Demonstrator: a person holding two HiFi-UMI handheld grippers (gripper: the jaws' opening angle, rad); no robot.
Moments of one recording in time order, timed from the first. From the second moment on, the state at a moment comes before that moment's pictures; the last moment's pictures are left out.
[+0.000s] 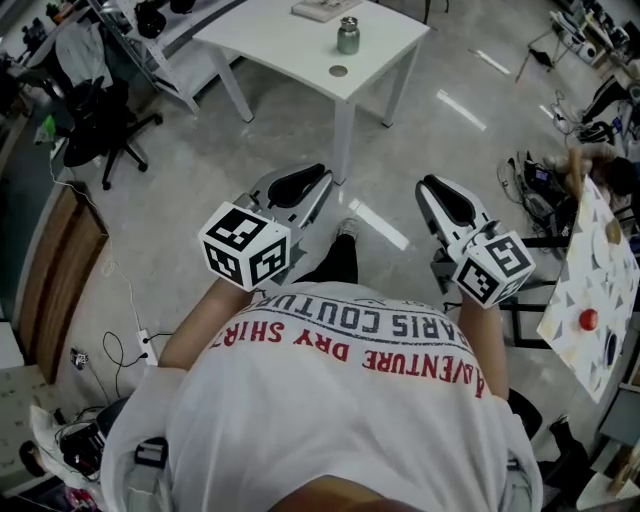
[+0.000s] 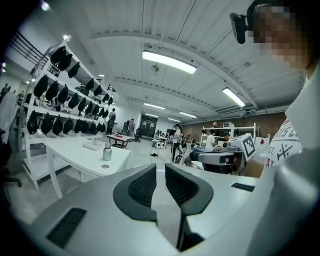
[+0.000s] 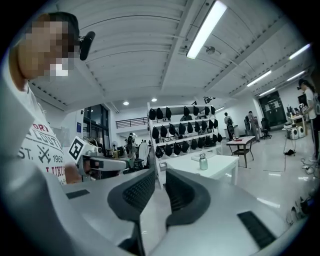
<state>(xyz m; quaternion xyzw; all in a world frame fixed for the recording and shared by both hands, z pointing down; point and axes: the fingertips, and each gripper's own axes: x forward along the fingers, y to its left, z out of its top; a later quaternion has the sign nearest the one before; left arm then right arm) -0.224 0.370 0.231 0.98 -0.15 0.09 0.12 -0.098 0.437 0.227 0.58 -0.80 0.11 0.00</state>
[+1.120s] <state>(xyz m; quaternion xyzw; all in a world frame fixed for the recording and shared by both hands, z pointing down) -0.035 0.004 0.351 0.97 -0.14 0.17 0.12 0.113 0.104 0.310 0.63 -0.75 0.19 0.06</state>
